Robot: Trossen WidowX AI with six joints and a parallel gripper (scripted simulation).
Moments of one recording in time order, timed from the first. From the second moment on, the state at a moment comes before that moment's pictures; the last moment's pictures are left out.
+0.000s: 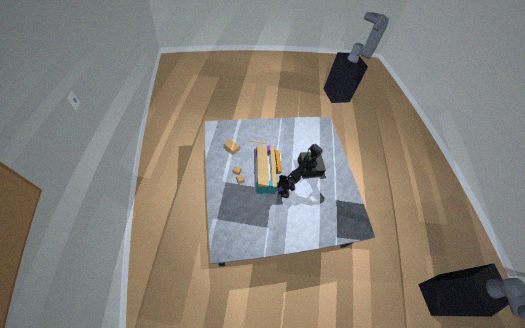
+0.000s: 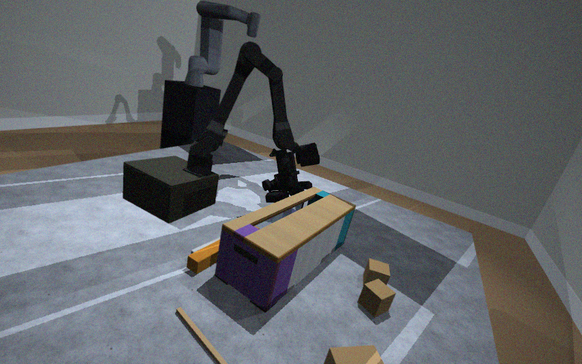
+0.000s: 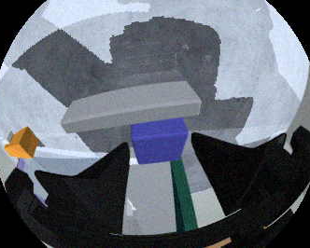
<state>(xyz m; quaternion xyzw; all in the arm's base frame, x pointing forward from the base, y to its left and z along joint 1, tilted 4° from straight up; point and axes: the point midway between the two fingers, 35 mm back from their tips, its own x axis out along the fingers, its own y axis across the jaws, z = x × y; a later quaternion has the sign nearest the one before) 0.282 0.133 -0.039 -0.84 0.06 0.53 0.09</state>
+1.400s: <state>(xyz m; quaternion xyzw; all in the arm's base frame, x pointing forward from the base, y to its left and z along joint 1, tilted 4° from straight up) 0.270 0.123 0.046 -0.85 -0.01 0.53 0.04</state>
